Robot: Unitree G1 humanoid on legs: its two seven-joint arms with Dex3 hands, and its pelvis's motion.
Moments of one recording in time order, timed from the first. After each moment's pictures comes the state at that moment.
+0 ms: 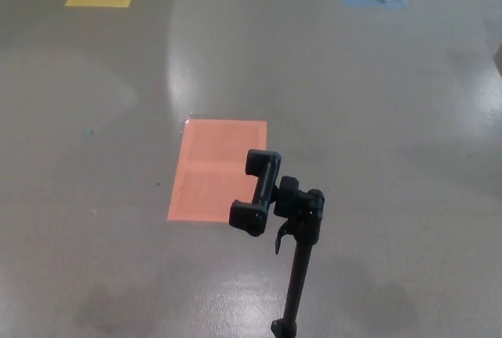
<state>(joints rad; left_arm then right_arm) -0.24 0.56 -0.08 1.27 0.25 -0.17 -0.15 -0.28 -0.38 0.11 1.23 -0.24 -0.16 0.05</state>
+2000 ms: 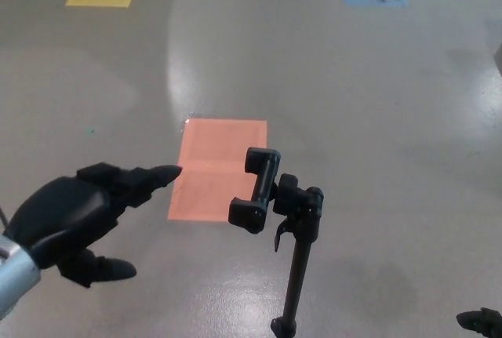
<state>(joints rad) -0.29 0.77 -0.30 0.35 0.56 -0.57 0.01 -0.37 -0.41 0.13 1.27 -0.27 -0.22 0.06</state>
